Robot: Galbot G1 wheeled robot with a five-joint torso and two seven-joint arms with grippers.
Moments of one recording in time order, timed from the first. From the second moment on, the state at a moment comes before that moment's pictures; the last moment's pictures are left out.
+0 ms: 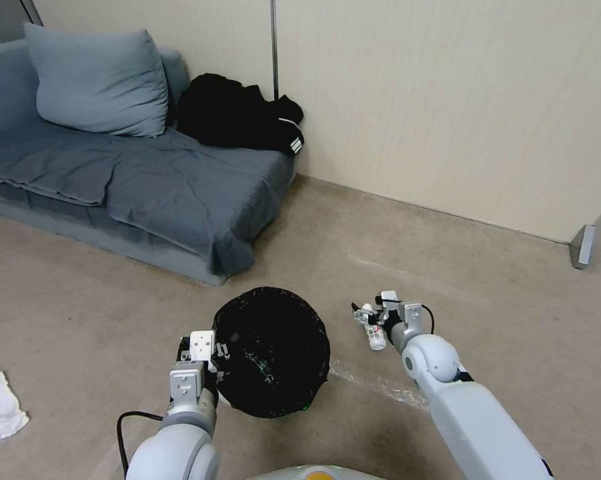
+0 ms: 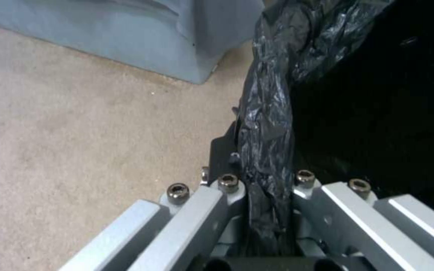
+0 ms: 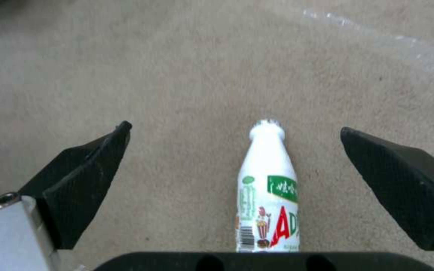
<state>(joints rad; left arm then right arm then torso) 1.70 -1.50 -0.41 -2.28 -0.05 0.60 -0.27 -1.02 1.26 0.21 1.38 0.41 -0.41 0.02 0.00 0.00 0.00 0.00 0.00</state>
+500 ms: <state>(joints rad) 1.71 -1.50 -0.41 -2.28 -0.06 0.60 -0.27 -0.96 1.28 0.23 1.13 0.30 -0.32 -0.06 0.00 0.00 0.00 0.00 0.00</state>
